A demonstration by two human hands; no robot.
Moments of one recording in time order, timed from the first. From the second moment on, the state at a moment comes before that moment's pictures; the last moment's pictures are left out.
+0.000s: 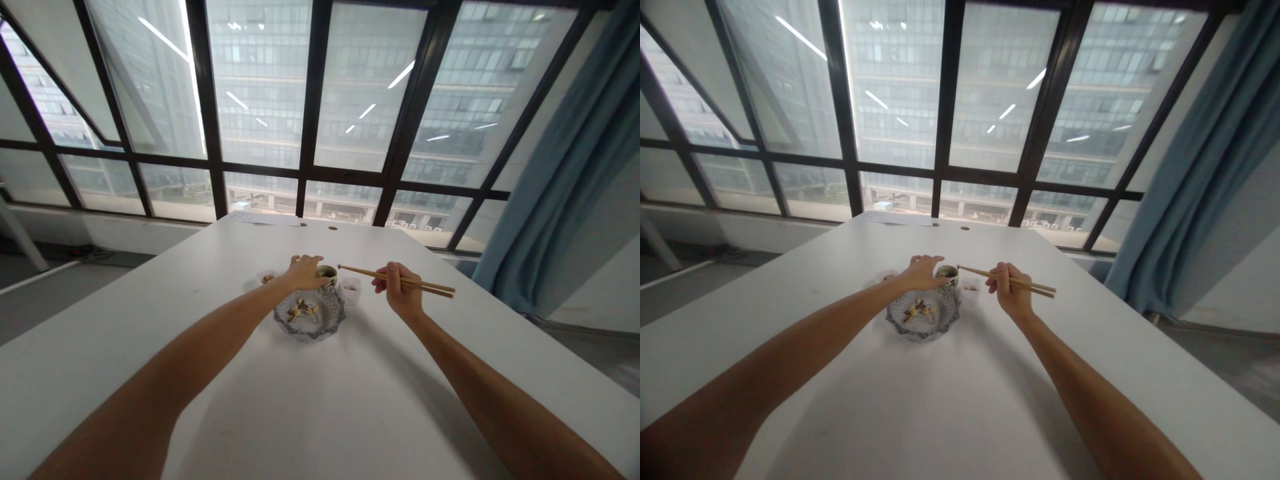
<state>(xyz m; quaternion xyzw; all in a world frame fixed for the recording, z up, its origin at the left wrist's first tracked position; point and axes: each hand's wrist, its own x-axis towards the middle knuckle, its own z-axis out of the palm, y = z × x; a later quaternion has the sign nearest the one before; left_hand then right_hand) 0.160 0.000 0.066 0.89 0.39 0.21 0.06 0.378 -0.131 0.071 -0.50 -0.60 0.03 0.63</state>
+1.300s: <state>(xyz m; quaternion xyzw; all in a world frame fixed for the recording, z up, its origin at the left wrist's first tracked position) 0.164 0.023 0.067 0.87 0.42 0.21 0.13 0.358 -0.141 0.090 -0.48 -0.68 0.09 0.54</state>
